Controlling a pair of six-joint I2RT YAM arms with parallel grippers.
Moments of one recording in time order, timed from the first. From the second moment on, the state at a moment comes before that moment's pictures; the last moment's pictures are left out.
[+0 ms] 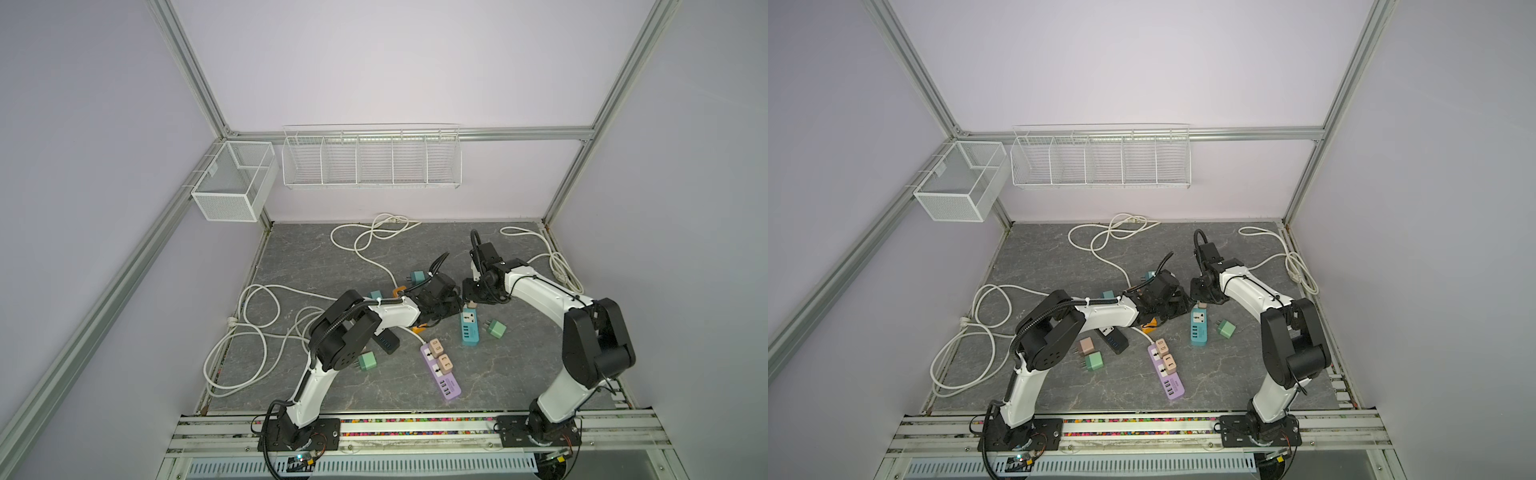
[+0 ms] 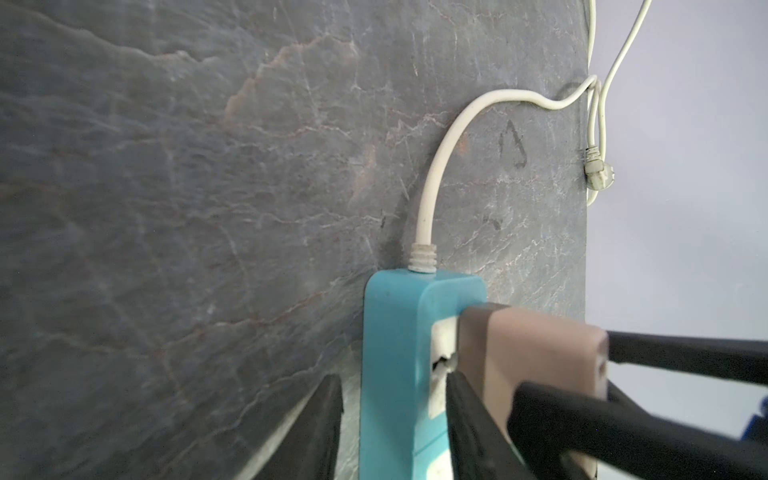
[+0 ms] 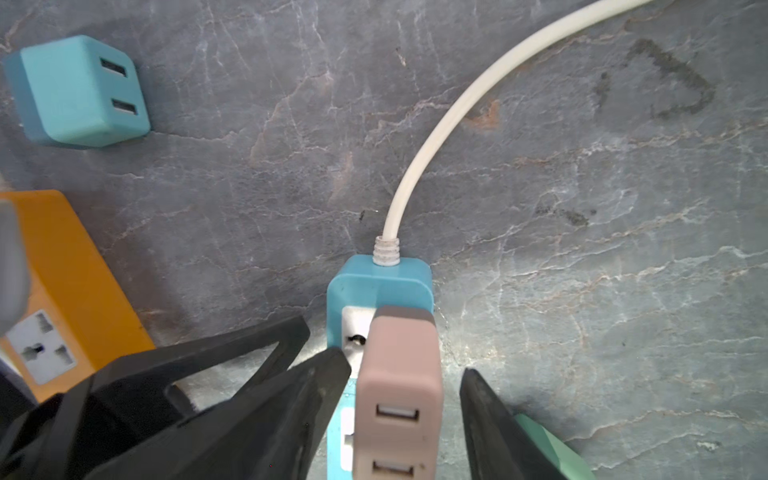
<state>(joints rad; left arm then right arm) -0.95 2.15 1.38 0.08 0.11 -1.05 0.36 1.71 1.20 -0.73 0.02 0.38</state>
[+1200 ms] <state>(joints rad) -0.95 2.17 1.36 0.14 0.13 -1.05 0.37 1.76 1.19 -0.71 0.04 0.36</state>
